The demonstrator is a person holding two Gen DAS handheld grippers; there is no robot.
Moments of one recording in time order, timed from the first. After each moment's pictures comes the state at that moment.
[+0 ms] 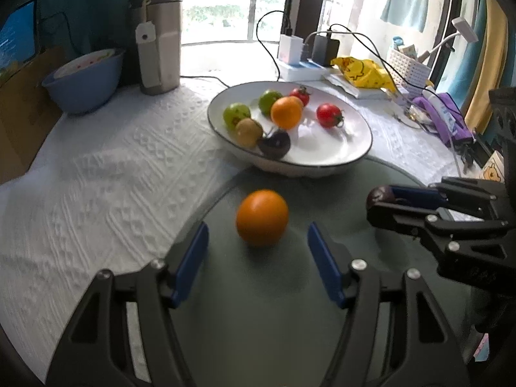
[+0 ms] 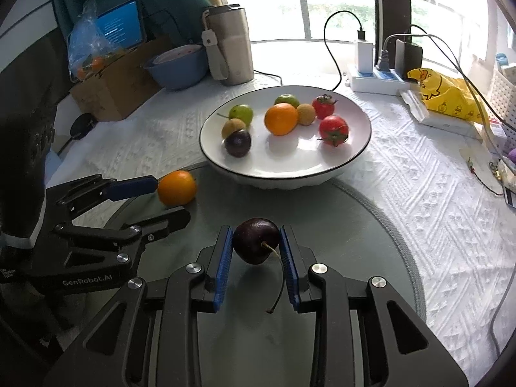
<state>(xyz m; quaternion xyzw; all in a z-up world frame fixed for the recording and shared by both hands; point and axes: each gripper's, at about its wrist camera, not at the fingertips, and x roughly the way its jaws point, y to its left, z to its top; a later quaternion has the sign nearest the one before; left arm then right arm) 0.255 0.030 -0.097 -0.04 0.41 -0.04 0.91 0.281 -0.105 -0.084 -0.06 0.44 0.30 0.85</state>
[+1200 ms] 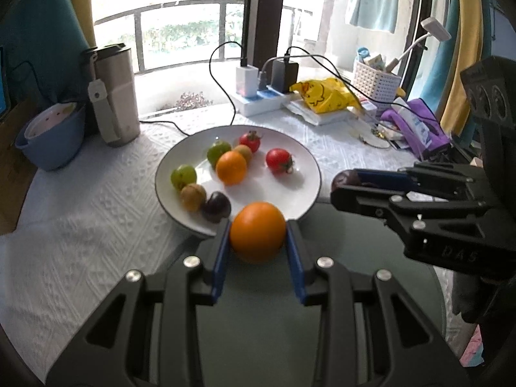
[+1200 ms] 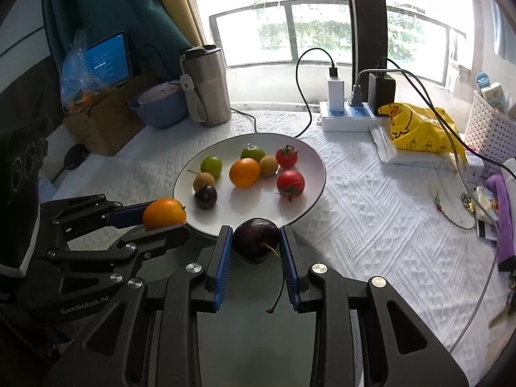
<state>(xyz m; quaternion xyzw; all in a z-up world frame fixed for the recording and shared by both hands) 0.282 -0.007 -0.055 -0.01 0.38 -0.09 0.92 0.310 -0.129 -0.050 -0.05 0.39 0.28 0.87</state>
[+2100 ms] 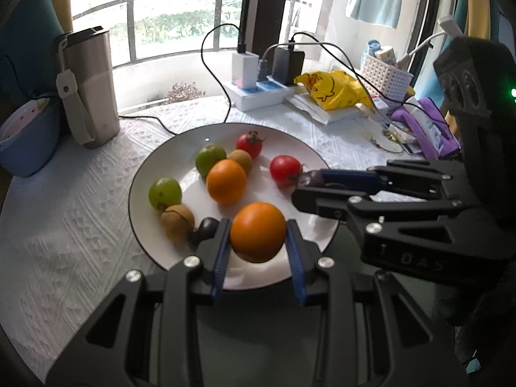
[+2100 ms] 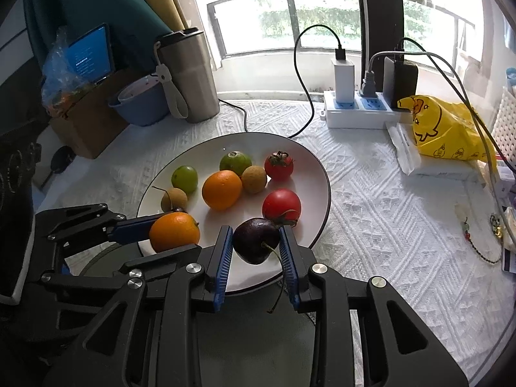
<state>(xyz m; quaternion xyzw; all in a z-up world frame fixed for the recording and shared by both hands) 0.330 -0.008 -0.073 -0.02 0.40 -0.10 0.91 0.366 -0.113 -0.077 -0.05 0.42 0.29 0.86</state>
